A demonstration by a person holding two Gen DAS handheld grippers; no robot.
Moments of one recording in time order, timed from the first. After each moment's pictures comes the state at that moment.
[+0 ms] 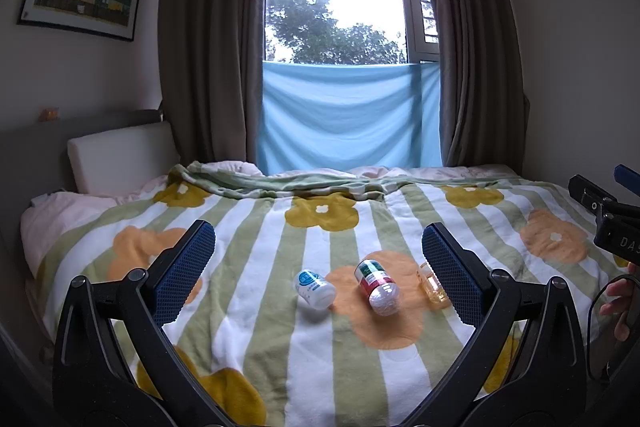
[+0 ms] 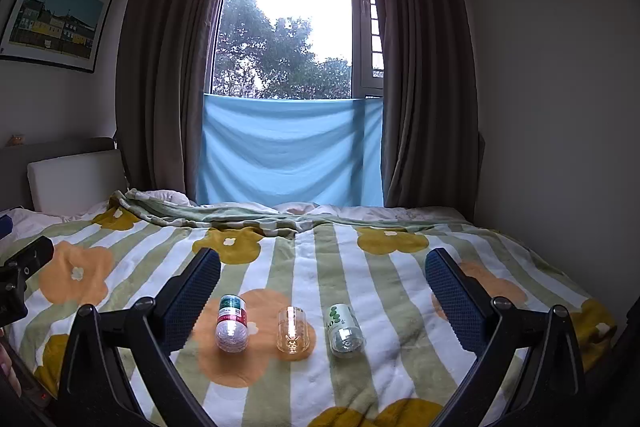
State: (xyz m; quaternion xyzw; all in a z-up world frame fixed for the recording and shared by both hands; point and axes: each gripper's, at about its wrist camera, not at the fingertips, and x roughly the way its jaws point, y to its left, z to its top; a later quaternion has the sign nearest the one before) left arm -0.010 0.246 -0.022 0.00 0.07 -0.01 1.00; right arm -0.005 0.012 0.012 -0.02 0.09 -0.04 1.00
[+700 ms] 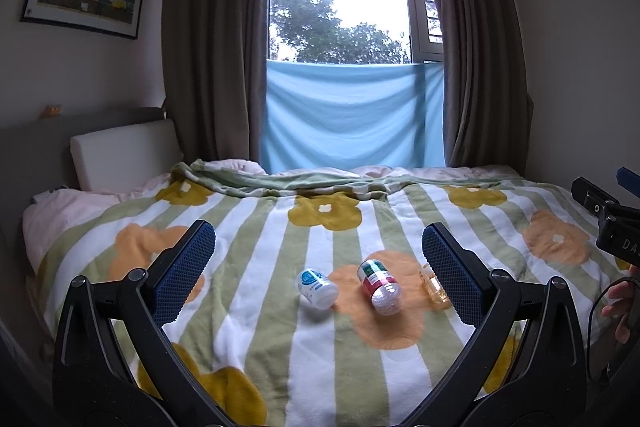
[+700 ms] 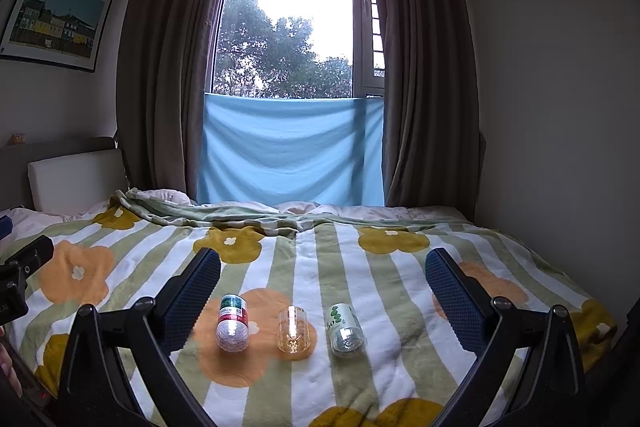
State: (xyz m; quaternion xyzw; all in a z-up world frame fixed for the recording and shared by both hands) left arm -0.011 0.249 -0.023 0.00 0.07 -0.01 1.00; right arm -0.005 0.013 0.010 -0.02 0.09 -0.04 0.99
